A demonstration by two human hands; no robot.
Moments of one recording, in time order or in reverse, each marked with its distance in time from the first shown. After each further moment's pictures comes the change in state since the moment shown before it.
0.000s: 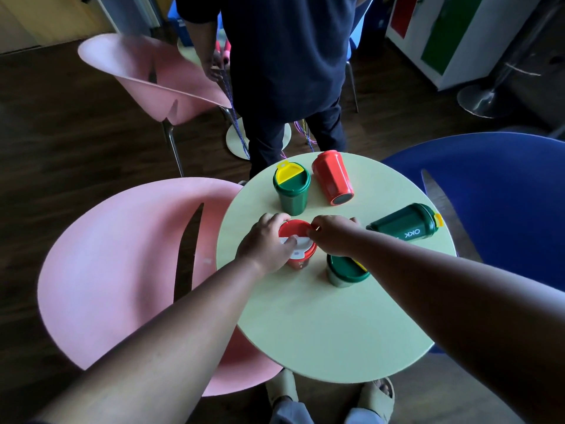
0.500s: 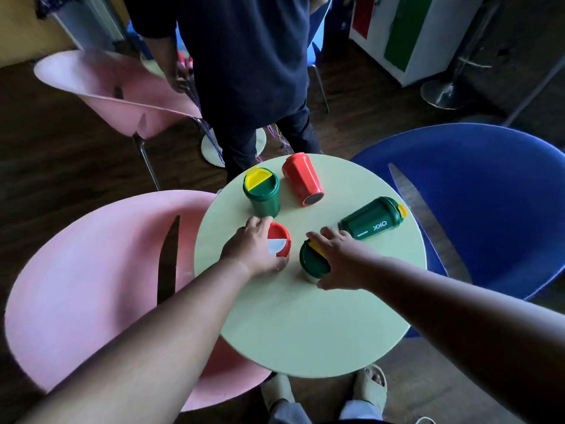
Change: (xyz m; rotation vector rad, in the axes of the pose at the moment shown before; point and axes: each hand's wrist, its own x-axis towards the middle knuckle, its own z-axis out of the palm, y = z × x) left_hand 0.006 0.027 0.003 0.298 -0.184 0.029; right_hand -0.065 0.061 0.019 -0.150 0.042 -0.138
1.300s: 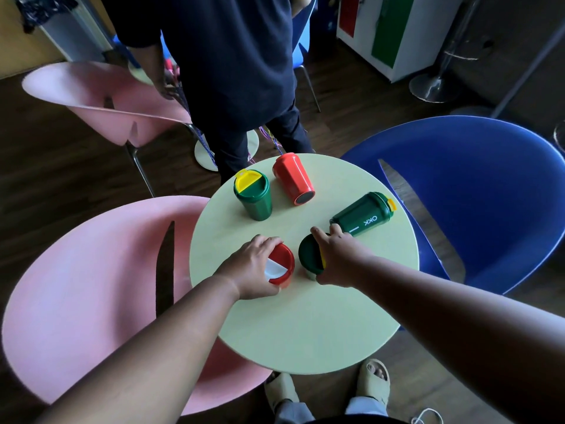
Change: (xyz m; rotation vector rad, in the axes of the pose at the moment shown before) left_hand -0.026 -0.004 0.012 0.011 -0.132 0.239; right_hand -0.007 -0.001 0.004 0.023 0.015 0.197
